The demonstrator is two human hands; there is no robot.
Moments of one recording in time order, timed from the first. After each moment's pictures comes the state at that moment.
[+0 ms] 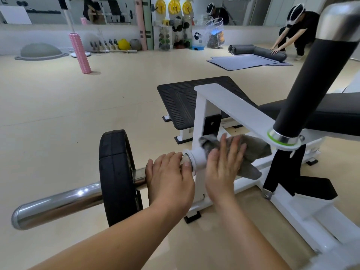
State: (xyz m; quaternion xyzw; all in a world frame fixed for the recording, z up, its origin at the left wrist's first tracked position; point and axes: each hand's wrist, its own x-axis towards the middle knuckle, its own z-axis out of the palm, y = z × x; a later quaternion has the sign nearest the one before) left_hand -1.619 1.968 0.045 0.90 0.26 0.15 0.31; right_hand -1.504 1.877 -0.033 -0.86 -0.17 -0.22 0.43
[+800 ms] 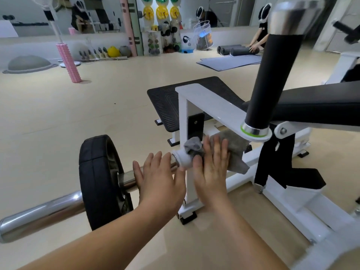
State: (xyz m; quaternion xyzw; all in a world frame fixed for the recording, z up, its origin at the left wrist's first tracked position) left_hand -1.622 1.956 0.050 0.93 0.23 0.11 0.26; right_hand -1.507 1.862 -0.039 -0.86 -0.20 -0.21 0.43
